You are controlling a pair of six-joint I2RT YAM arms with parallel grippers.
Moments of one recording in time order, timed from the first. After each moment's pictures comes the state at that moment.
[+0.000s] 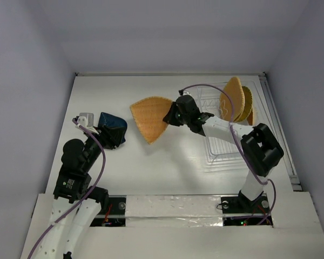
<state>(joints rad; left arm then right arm) -0.26 0.42 0.66 -0.32 0.16 -0.47 0.68 1.77 1.21 0.00 0.02 0.76</state>
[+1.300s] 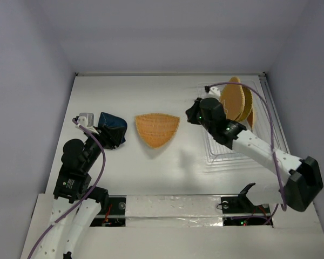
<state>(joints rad) -0.26 0.42 0.66 -0.32 0.16 -0.47 0.69 1.33 1.01 -0.10 0.29 0.65</state>
